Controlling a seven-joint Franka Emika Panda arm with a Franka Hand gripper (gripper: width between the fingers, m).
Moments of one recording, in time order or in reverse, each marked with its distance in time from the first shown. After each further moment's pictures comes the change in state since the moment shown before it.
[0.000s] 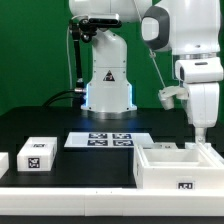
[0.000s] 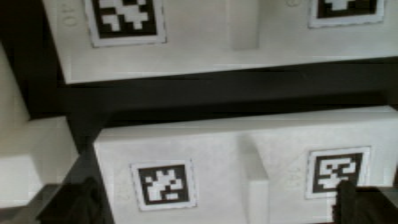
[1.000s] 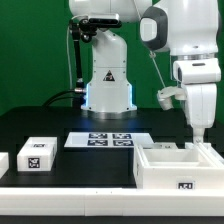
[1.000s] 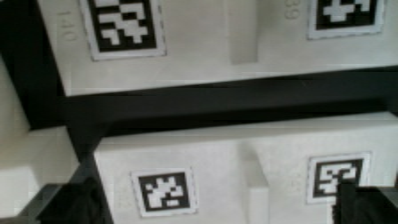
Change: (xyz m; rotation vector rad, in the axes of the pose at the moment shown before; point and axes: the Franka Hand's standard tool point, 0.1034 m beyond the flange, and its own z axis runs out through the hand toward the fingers) arm 0.007 -0.002 0.001 -0.005 0.007 0.013
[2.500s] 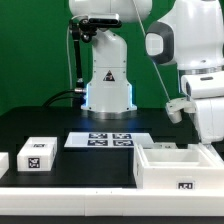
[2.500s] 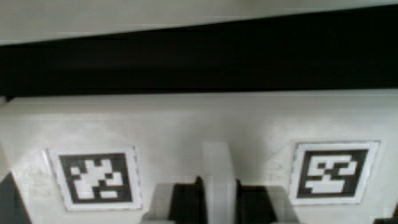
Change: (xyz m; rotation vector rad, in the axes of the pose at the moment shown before) arm 0.011 -0.002 0.027 0.008 0.038 0.001
